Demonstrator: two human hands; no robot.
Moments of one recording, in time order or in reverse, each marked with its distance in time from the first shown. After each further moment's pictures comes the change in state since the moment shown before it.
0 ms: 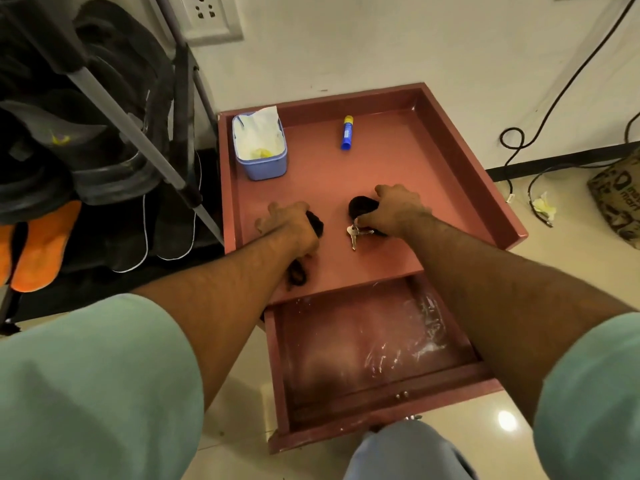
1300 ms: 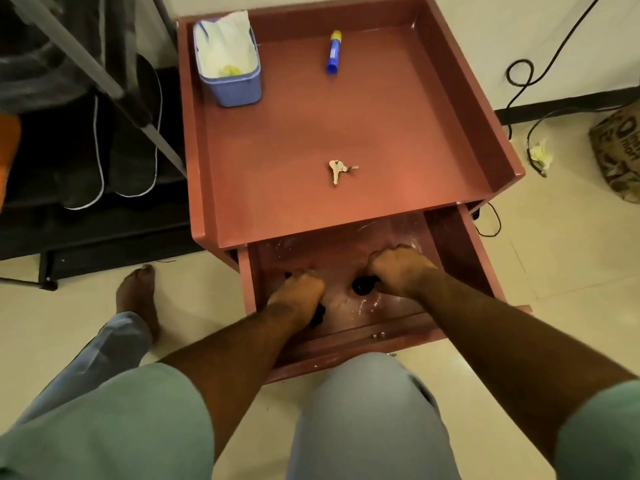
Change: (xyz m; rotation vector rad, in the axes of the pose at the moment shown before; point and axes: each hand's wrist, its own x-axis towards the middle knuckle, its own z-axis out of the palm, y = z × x) left_hand -0.066 -0.059 0.178 0.251 -0.350 0.372; right_hand -0.092 0.087 0.108 -0.573 -0.423 -0.528
